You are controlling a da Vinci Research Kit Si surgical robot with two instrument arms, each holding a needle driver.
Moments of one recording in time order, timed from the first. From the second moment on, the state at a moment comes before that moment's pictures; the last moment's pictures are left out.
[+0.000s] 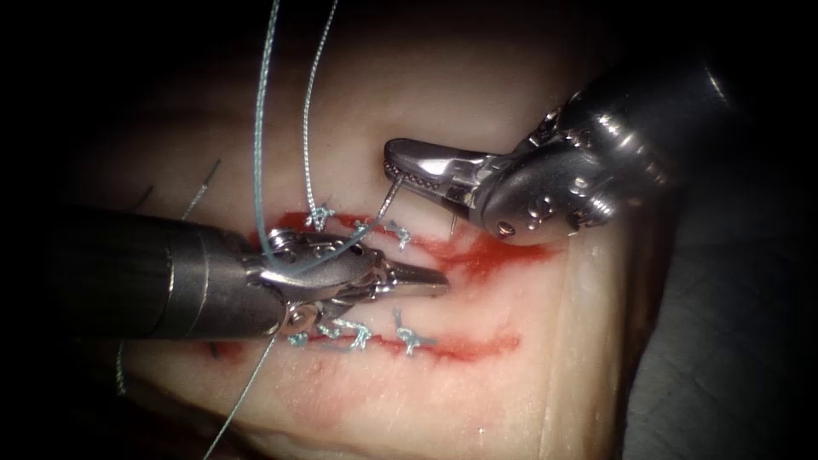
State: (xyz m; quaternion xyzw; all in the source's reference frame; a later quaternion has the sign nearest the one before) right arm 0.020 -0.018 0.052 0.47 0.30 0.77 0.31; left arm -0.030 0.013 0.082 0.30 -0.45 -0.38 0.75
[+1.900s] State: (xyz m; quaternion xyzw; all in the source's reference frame) right arm 0.021 -0.020 0.052 0.43 0.31 0.73 0.44; left arm -0.031 0.011 0.084 0.30 -0.37 -0.40 0.78
